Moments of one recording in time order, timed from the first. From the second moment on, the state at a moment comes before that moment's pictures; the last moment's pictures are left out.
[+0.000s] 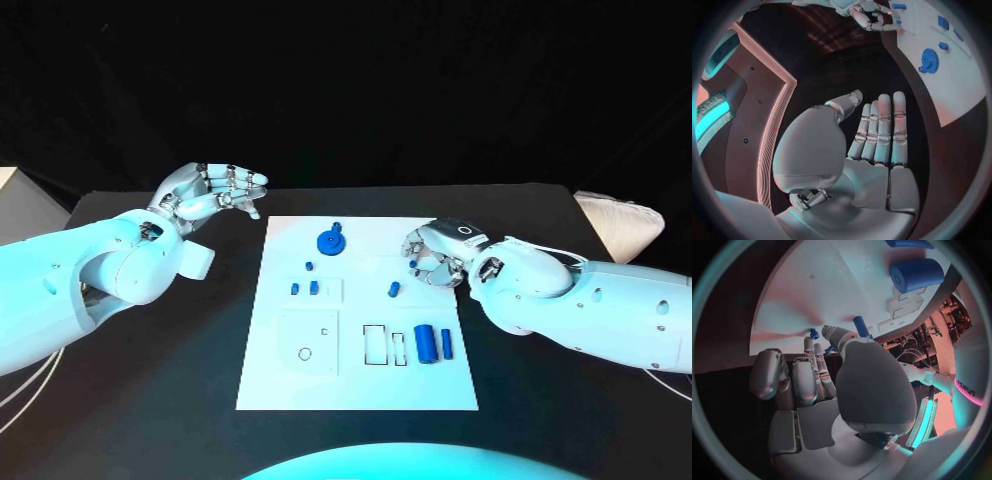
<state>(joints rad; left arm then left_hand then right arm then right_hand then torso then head) 1.22 -0.93 -0.03 1.47 -0.27 -0.22 0.36 1.32 -0.19 0.57 -0.02 0.05 0.87 0.19 0.35 0.24 0.90 0.13 0.61 0.09 0.94 0.06 0.96 0.40 0.17 0.88 0.16 0.73 0.68 1.17 -0.90 -0.18 1.58 -1.67 -0.45 -0.22 1.38 -0.28 0.51 0.13 0.24 0.95 0.15 0.34 0.20 1.07 0.09 0.27 0.16 1.46 0.00 1.27 1.18 0.07 1.44 0.10 1.11 1.31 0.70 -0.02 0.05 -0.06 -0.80</state>
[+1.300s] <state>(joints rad) 1.22 -0.93 -0.03 1.47 -0.27 -0.26 0.32 1.32 -0.19 0.56 -0.01 0.05 0.86 0.20 0.35 0.23 0.90 0.13 0.60 0.09 0.94 0.06 0.95 0.40 0.17 0.90 0.16 0.71 0.66 1.14 -0.87 -0.17 1.59 -1.82 -0.45 -0.33 1.37 -0.29 0.66 0.08 0.15 1.03 0.14 0.33 0.22 1.17 0.08 0.19 0.09 1.46 -0.01 1.31 1.22 0.07 1.46 0.09 1.21 1.31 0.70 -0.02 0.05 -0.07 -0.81</state>
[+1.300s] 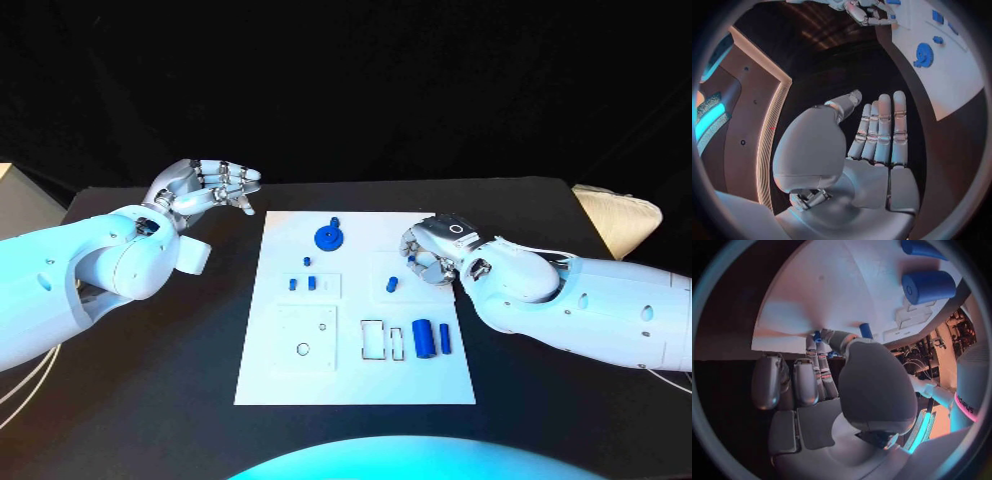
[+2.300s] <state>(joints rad) 1.22 -0.93 -0.03 1.46 -0.27 -0.26 0.31 1.32 -0.19 0.55 -0.01 0.05 0.86 0.20 0.35 0.23 0.89 0.13 0.59 0.08 0.94 0.06 0.95 0.40 0.17 0.90 0.16 0.70 0.65 1.14 -0.87 -0.17 1.60 -1.85 -0.44 -0.35 1.39 -0.23 0.72 0.00 0.12 1.10 0.11 0.35 0.27 1.23 0.09 0.16 0.08 1.47 -0.03 1.31 1.23 0.07 1.47 0.07 1.30 1.31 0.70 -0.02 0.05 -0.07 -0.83</state>
